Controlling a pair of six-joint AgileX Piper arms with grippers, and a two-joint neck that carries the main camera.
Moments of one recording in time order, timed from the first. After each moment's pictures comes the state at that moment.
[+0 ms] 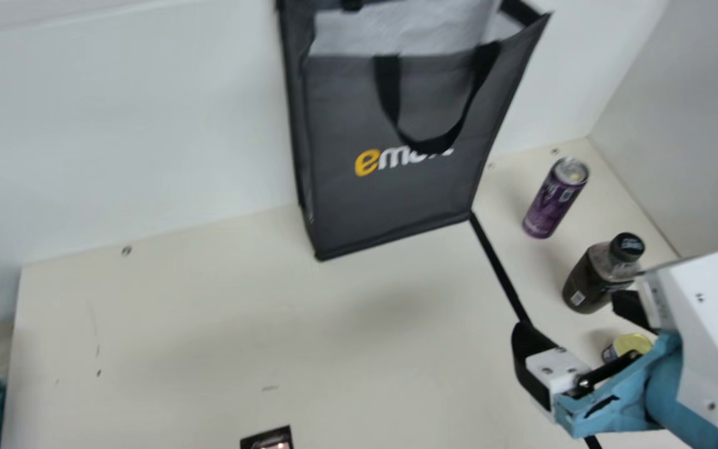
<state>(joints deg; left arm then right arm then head) -1.7 43.3 -69.0 -1.5 69.5 0.0 0.7 42.6 -69.8 -0.8 69.6 0.0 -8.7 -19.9</state>
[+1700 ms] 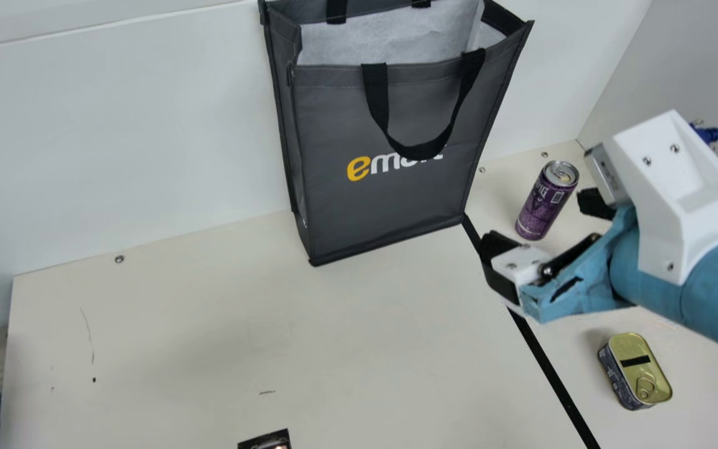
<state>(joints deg) -1.7 43.3 -69.0 -1.5 69.5 0.0 -0.6 60.0 -89.0 1.8 69.0 -9.5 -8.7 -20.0</state>
